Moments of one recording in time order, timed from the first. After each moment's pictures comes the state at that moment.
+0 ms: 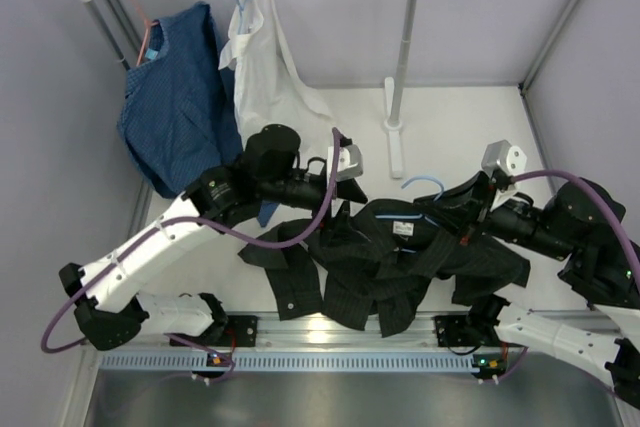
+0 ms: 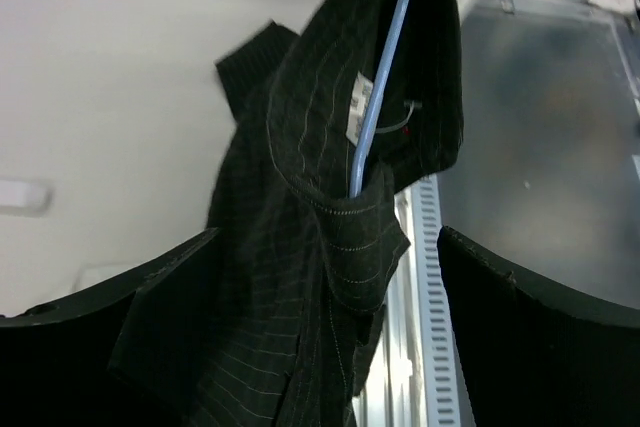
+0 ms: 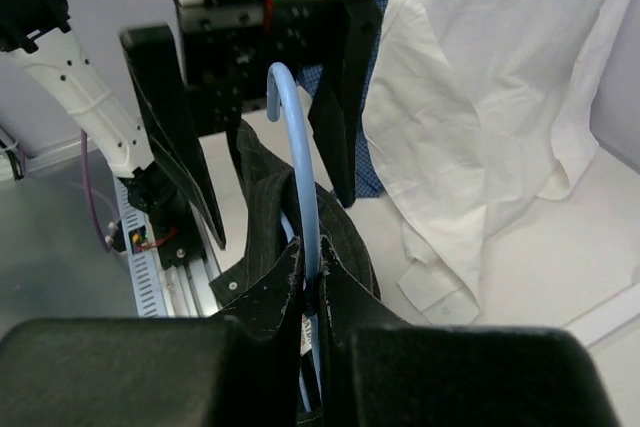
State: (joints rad) left arm -0.93 1.21 1.44 -0.56 0.63 0.06; right arm 0.91 0.66 1.26 -0.62 -0.21 0.04
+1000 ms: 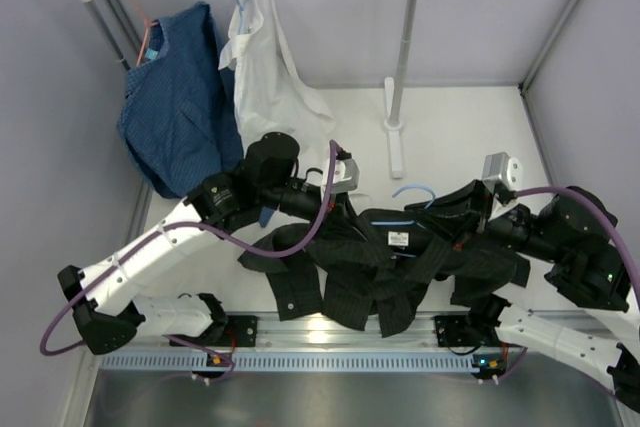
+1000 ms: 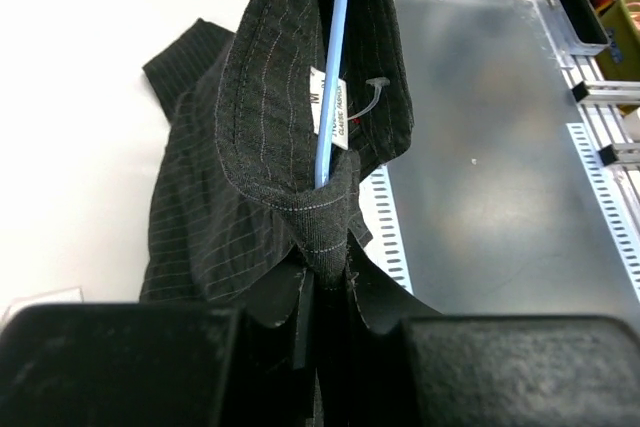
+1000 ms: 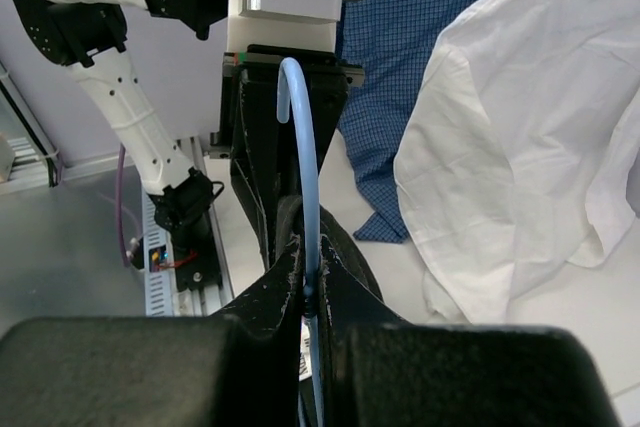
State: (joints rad) left arm -0.93 1.20 1.34 -0.53 0.82 0.07; right arm 0.91 0.60 1.13 -0.43 -0.32 0.04
